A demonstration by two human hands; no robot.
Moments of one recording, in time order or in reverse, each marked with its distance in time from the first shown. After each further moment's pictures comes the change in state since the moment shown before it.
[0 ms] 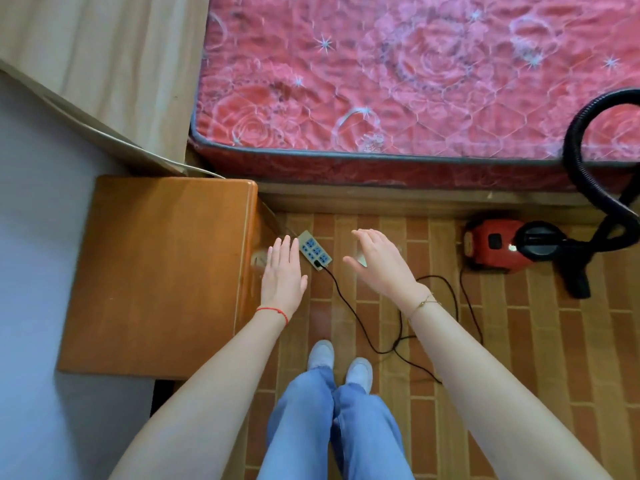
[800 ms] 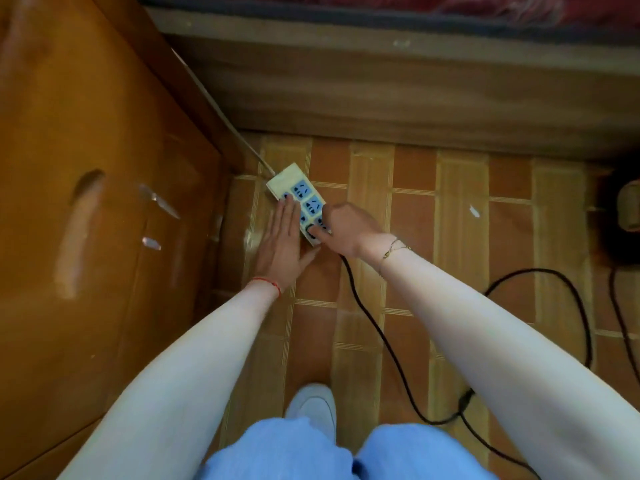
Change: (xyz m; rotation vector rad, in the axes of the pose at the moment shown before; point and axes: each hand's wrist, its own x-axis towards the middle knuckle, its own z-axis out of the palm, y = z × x) left_hand 0.207 -0.065 0.463 -0.120 0.079 0.106; right_hand 0.254 0.137 0.406 -0.136 -0.196 -0.150
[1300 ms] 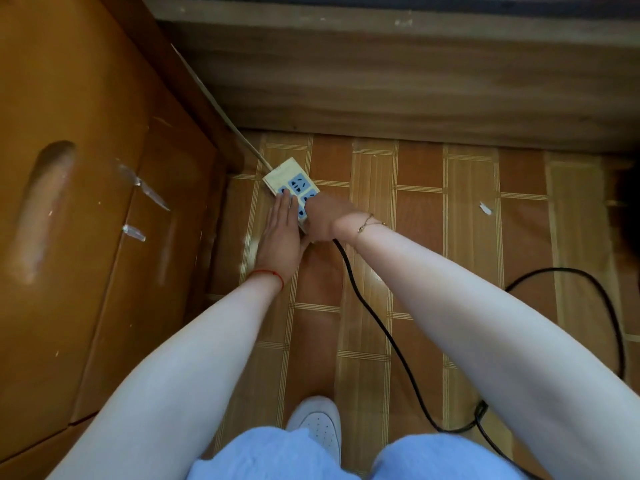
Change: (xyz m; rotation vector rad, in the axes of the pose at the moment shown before) left_hand 0.022 -0.012 0.026 -0.125 0.053 -0.037; right_hand 0.027 -0.028 -0.002 -0.184 -0.140 -0.040
